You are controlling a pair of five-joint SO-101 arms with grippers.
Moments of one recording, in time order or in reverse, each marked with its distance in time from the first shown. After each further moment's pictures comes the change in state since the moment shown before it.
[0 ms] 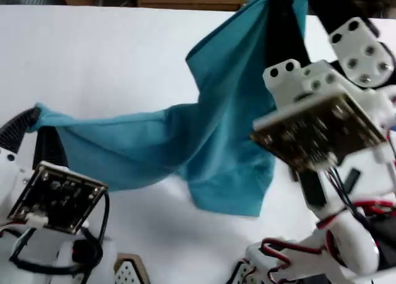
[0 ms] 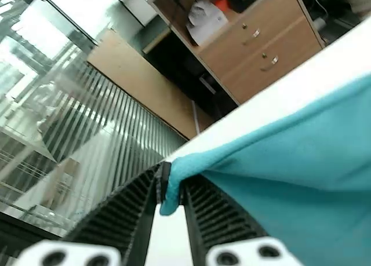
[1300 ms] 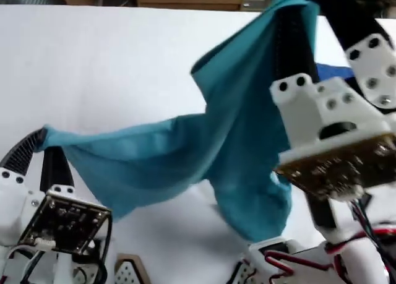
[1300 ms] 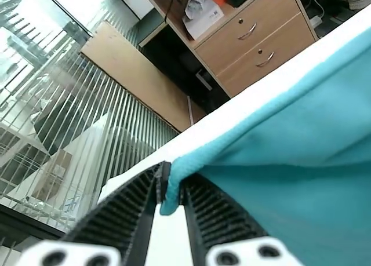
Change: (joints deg) left arm -0.2 -11.1 12.1 -1.7 1.6; right arm -1.6 -1.6 -0.4 1.7 -3.6
